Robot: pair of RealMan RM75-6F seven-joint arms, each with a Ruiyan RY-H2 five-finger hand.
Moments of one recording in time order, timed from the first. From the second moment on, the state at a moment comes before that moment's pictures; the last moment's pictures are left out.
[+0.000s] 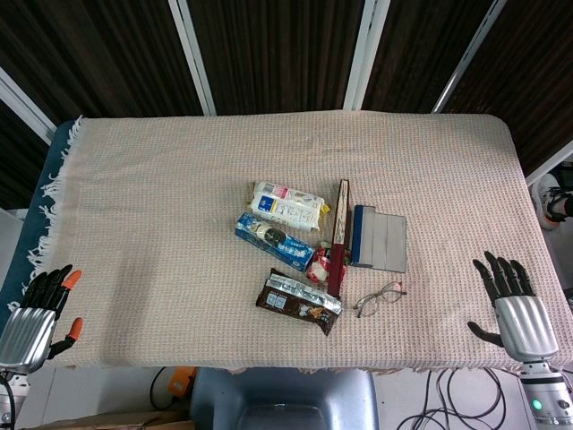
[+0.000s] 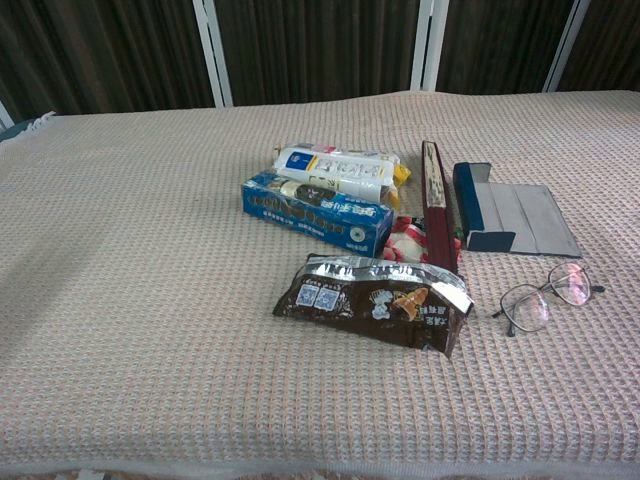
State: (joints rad) left arm -0.11 -1.12 0.01 -1.58 1.61 1.49 -0.01; right arm 0.07 -1.13 0.03 -1.63 -1.55 1.49 -0.18
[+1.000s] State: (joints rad) left arm -0.12 -1.10 0.01 -1.57 1.61 1.48 -0.06; right arm 0.41 -1.34 0.04 -1.46 -1.67 1.06 -0.37
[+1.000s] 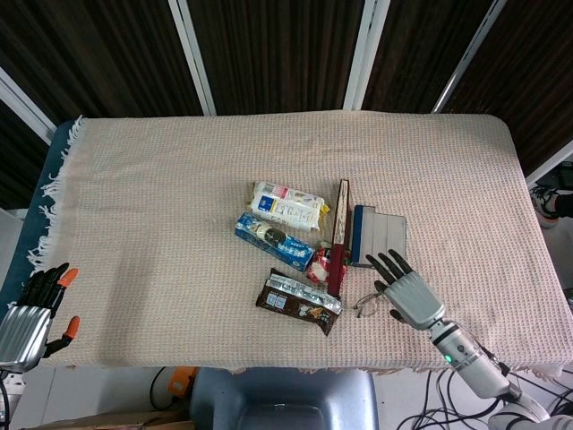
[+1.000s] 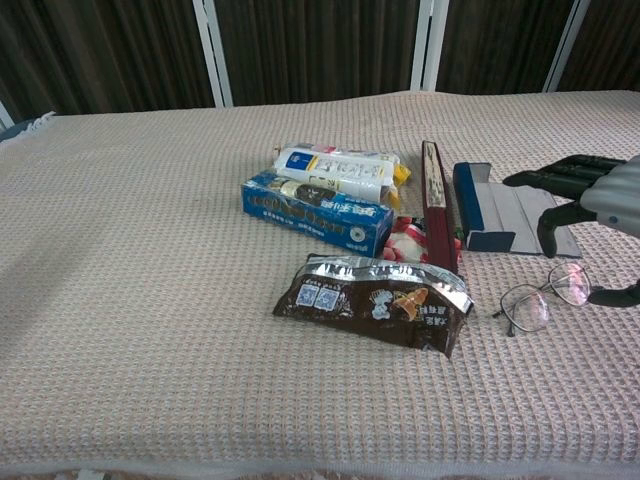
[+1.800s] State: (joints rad) left arm -0.12 -1.10 0.01 -1.57 1.61 1.49 -0.07; right arm 0.50 -1.40 0.02 -1.36 -1.58 0.97 -0.45
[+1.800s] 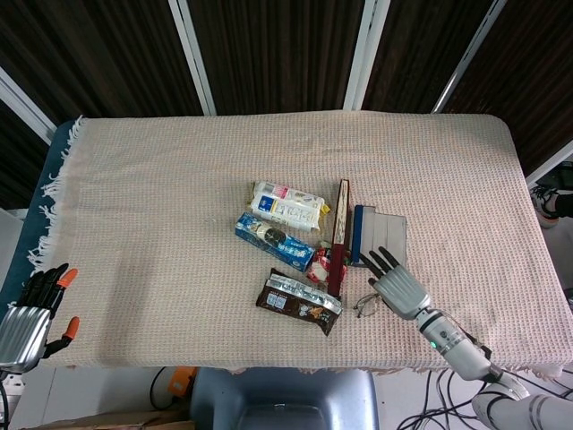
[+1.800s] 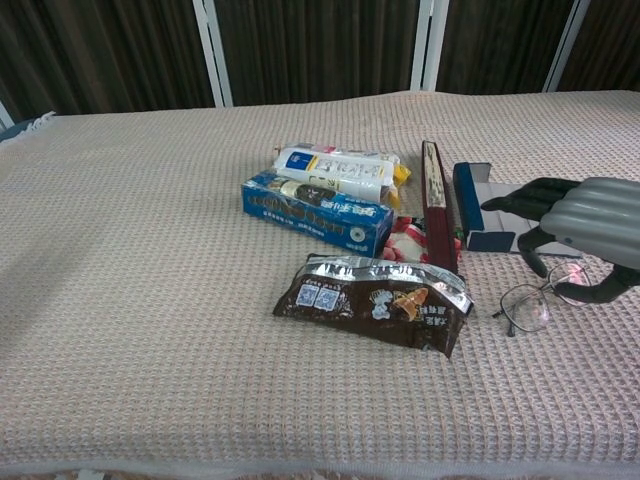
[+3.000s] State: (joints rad) left arm -0.11 -1.09 0.01 -1.57 1.61 1.50 -0.08; right arm 0.52 -1.41 0.00 -1.36 -1.56 1.02 -0.47
